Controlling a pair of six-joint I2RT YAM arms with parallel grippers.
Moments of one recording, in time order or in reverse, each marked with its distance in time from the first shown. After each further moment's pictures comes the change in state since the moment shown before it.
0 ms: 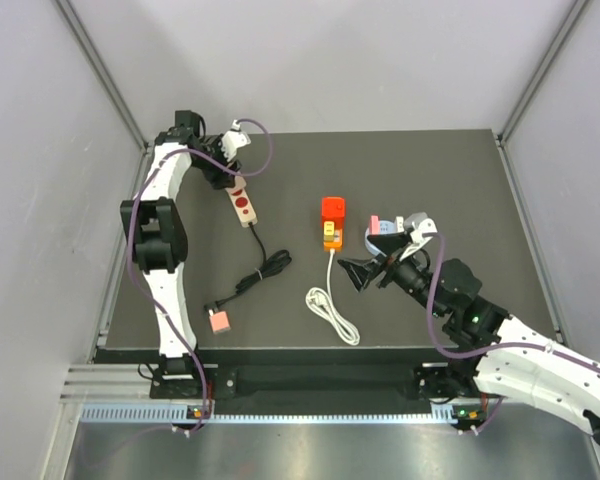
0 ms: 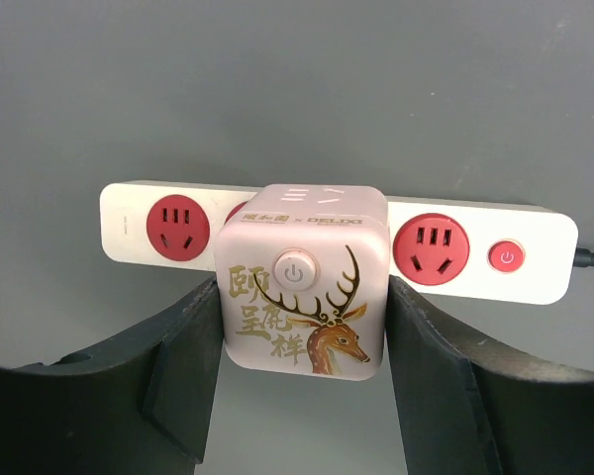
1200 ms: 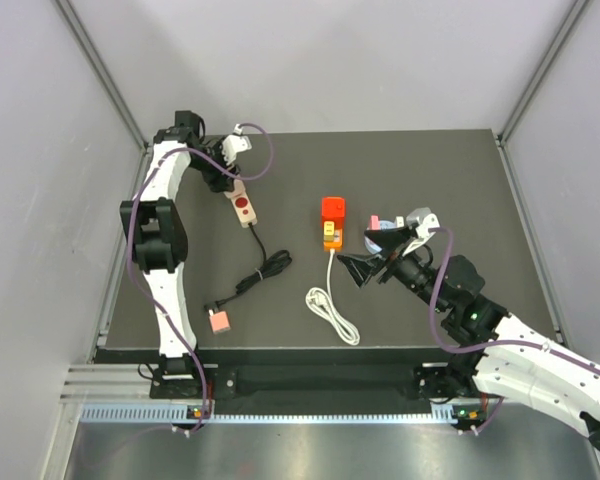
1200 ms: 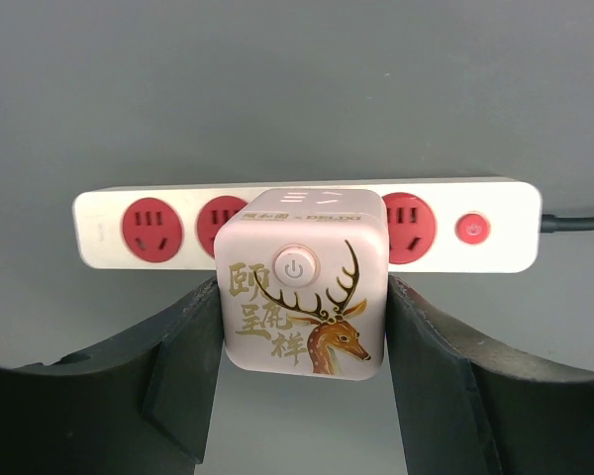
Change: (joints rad) left arm 0.004 0.009 0.035 -0.117 0.028 0.118; right arm -0.077 0.032 0.000 0.077 -0.113 0.050
